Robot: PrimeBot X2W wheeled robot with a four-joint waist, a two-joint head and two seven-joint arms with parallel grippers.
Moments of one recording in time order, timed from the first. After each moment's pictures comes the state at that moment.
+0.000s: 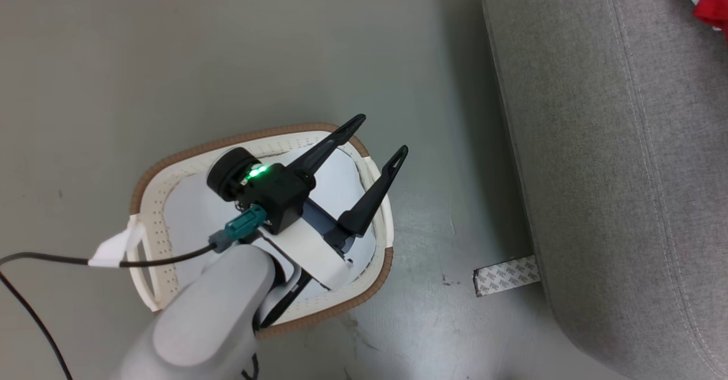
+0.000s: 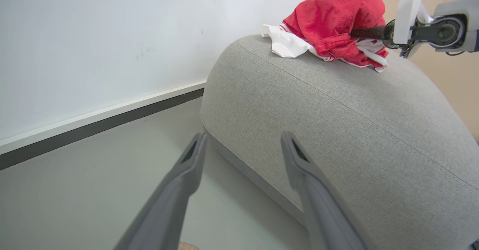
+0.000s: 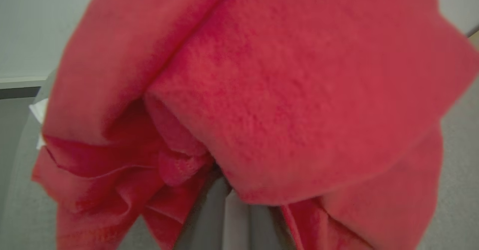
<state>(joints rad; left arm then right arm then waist) -0.70 0.28 -0.70 0.23 -0.37 -0.12 -0.26 -1.13 -0.53 0.31 0.99 0.58 0.13 -0.02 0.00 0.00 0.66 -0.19</state>
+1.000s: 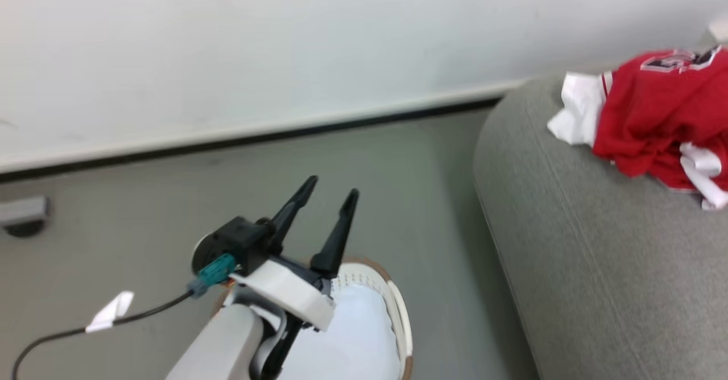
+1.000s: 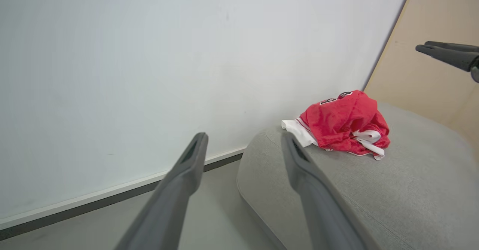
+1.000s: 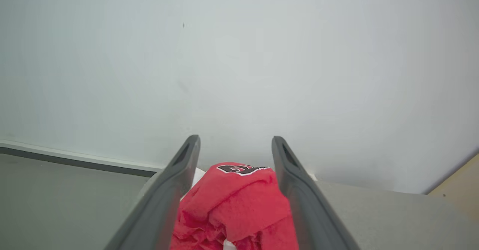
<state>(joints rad) -0.47 0.15 -0.49 0.32 -0.40 -0.10 -0.26 -0.94 -0.70 0.64 0.69 0.73 0.13 -0.11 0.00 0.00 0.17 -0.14</state>
